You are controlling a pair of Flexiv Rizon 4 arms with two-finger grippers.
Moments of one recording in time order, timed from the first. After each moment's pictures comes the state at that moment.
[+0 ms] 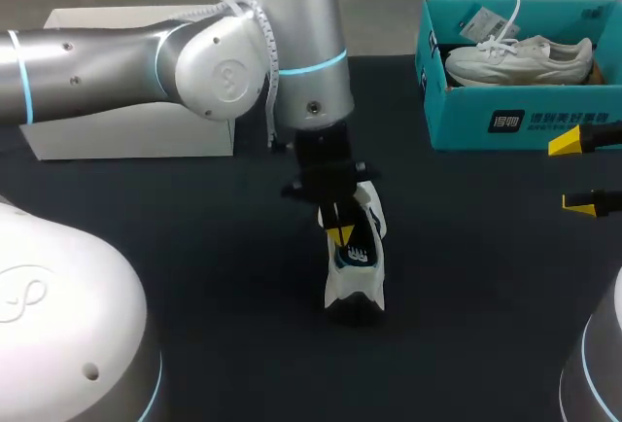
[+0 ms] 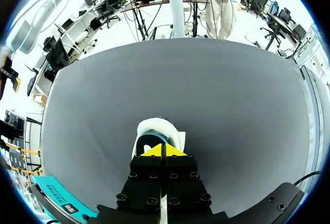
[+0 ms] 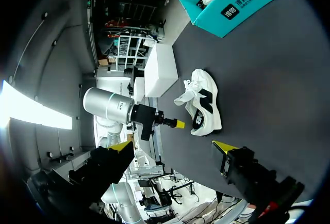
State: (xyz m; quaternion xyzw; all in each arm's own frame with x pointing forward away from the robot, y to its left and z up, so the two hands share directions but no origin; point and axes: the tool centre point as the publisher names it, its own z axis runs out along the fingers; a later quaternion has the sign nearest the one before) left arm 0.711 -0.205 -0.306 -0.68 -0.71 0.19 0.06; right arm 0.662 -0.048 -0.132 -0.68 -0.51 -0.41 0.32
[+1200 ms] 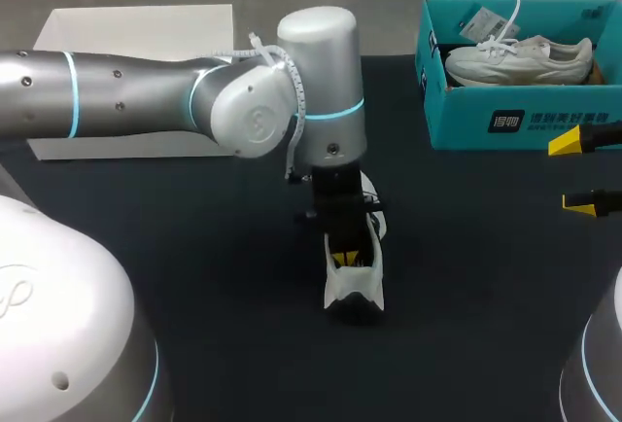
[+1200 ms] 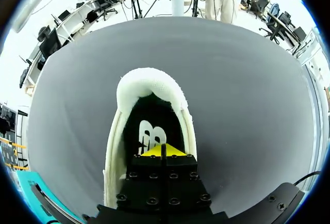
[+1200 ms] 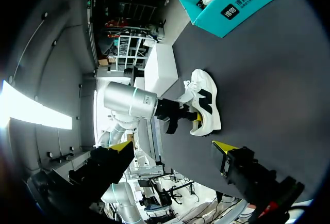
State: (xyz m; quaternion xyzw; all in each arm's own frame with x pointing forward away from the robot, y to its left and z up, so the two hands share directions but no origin) left arm 0.727 -0.217 -0.389 -0.67 -0.72 0.15 0.07; right arm 0.662 -0.048 -0.132 -0.68 -0.51 -0.41 0.32
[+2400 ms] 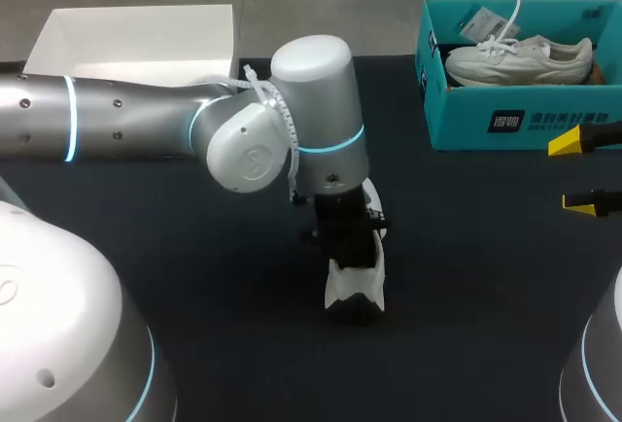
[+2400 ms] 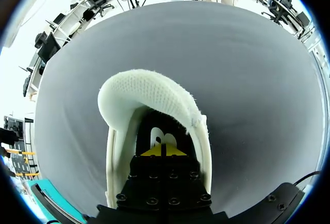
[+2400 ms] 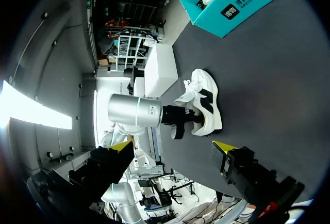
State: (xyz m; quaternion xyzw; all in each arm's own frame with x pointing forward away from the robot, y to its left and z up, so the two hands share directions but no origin) left arm 0.720 -0.231 -0.408 -0.70 -0.70 0.14 0.01; right arm 0.662 -0.048 -0.132 -0.68 -0.51 -0.41 0.32
